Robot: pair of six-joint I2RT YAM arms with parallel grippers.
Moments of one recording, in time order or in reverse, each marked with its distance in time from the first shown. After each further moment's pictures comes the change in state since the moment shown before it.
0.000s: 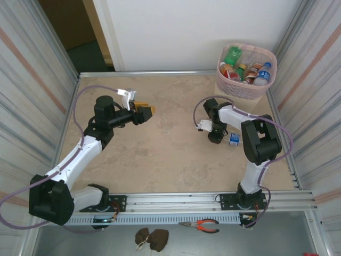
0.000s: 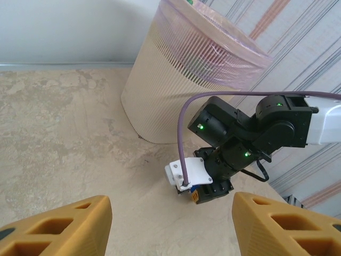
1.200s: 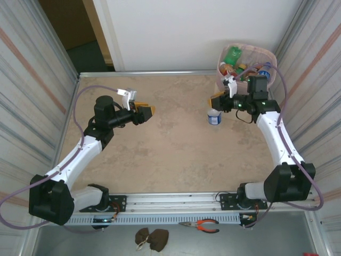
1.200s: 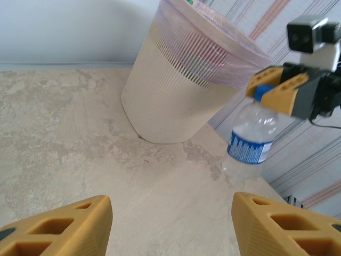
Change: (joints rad) left arm 0.000 0.000 0.000 0.001 0.000 -0.002; right arm -0.291 -0.515 0.050 0.363 -1.040 0.681
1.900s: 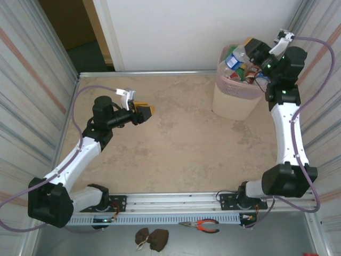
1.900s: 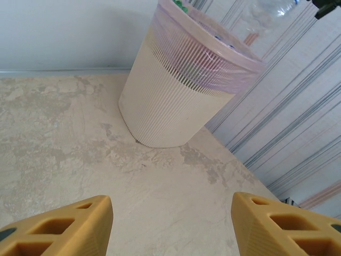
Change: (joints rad) left arm 0.000 -0.029 0.000 -0.001 -0.001 -0.008; right arm -0.177 0.090 0.321 0.485 0.416 0.856
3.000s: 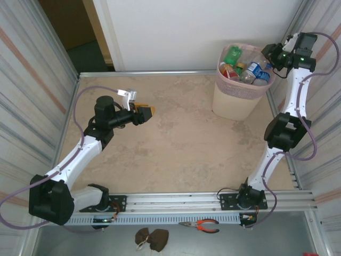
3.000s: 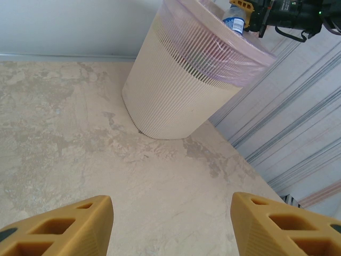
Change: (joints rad) left arm 0.000 0.029 0.000 -0.023 -0.002 -0.006; right arm -0.222 0.692 0.777 -0.769 -0.157 -0.181
